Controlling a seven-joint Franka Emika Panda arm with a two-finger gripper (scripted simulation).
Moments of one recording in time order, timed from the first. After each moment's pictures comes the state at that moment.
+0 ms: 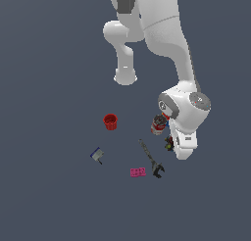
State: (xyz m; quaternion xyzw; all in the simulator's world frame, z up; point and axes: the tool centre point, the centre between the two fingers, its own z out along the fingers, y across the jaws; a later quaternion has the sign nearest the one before) arm 0.019 0.234 0.039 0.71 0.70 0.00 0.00
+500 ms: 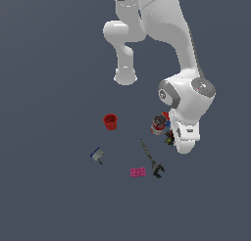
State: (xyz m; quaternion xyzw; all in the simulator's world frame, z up) arm 0.014 0.222 0.089 0.71 0.70 0.00 0.00
